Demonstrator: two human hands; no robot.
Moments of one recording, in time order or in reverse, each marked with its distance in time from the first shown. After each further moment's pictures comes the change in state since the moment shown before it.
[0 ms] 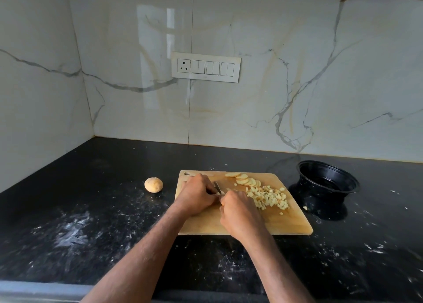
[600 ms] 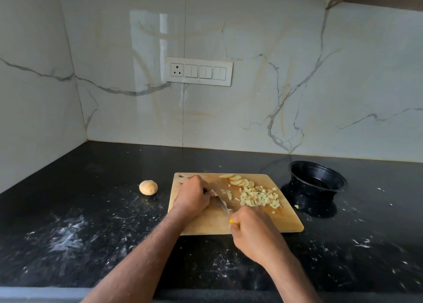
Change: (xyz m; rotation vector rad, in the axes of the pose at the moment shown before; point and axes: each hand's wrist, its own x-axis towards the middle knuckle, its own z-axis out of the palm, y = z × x) left_hand 0.003 0.002 0.013 0.107 0.120 -0.114; right_hand -0.047 0.029 -0.021 0.051 -0.016 -0.030
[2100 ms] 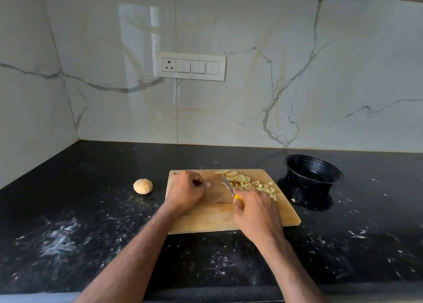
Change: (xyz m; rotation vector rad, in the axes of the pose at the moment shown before) left_hand 0.003 -0.013 -0.007 -0.244 0.008 0.102; right_hand 0.027 0.018 0.014 -0.002 0.296 0.138
